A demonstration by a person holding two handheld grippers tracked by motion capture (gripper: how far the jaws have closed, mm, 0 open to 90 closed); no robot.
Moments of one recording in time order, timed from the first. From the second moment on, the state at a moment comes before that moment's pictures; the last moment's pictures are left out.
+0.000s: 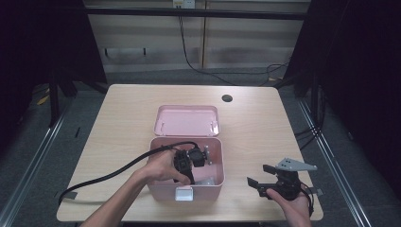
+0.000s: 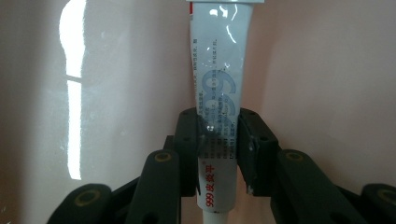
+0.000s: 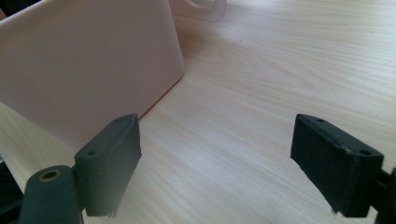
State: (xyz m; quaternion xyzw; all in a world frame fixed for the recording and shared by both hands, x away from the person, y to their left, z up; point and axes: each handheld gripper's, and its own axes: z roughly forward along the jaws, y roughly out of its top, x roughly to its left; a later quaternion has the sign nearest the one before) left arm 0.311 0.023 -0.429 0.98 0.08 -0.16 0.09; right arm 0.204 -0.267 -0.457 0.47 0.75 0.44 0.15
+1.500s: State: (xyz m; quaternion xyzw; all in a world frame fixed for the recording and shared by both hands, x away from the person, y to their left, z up) left arm 0.321 0.016 -0.458 0.97 0.09 -0.22 0.07; right arm 0.203 -0.270 -0.457 0.48 0.74 0.44 0.15
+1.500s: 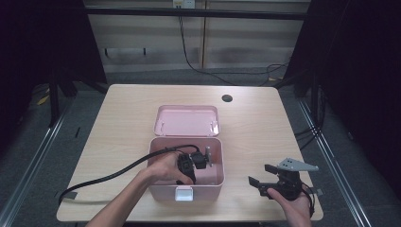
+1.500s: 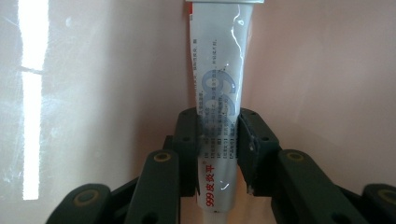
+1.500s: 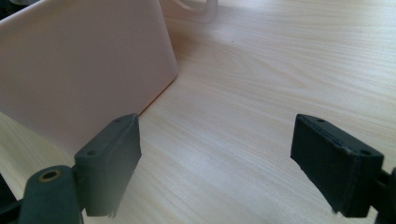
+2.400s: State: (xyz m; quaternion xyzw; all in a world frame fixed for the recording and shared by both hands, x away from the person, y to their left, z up) left arm 0.322 0.018 -0.449 0.97 0.12 -0.19 0.08; right arm 0.203 -0.269 -0.456 0.48 0.75 0.44 0.15
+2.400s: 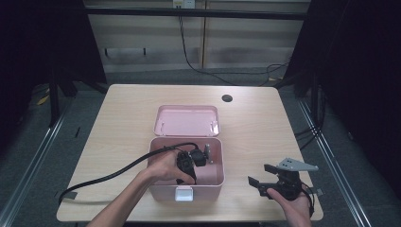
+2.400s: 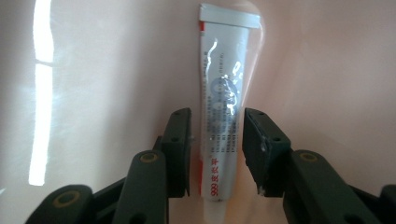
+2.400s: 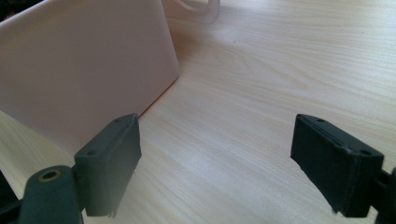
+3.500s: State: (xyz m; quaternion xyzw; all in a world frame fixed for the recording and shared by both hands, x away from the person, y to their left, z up) left arm 0.314 0.047 -0.382 0.97 0.12 -0.13 0.18; right arm 0.203 -0.268 -0.456 0.47 0.75 0.44 0.15
